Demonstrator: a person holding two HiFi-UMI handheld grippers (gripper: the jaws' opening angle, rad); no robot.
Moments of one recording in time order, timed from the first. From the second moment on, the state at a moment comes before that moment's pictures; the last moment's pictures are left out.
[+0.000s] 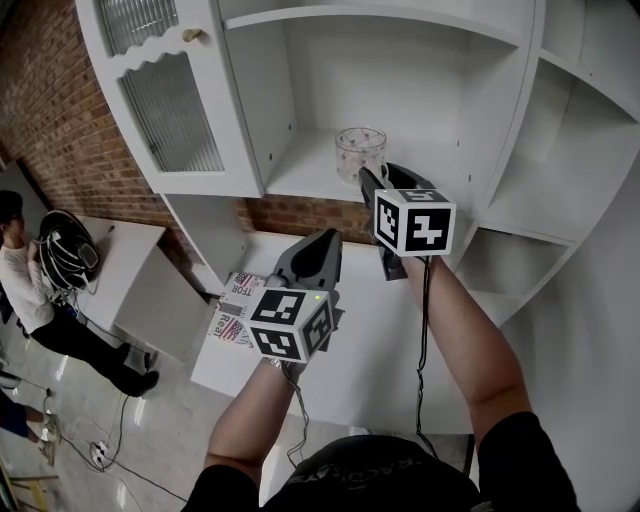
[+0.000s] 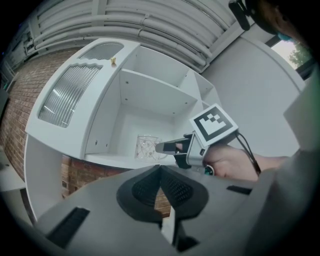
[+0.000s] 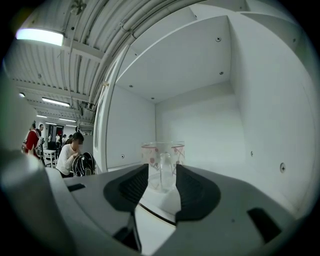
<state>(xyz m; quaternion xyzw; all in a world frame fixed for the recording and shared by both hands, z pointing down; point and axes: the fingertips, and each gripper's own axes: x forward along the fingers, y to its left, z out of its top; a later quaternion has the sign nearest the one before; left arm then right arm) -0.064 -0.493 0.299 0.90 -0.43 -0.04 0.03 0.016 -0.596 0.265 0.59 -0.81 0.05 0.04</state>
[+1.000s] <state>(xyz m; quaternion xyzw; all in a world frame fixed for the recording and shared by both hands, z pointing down) -0.088 -0.368 0.301 0.90 -0.42 -0.03 0.04 0.017 -0.434 0.261 0.58 -0.81 0.01 0.01</state>
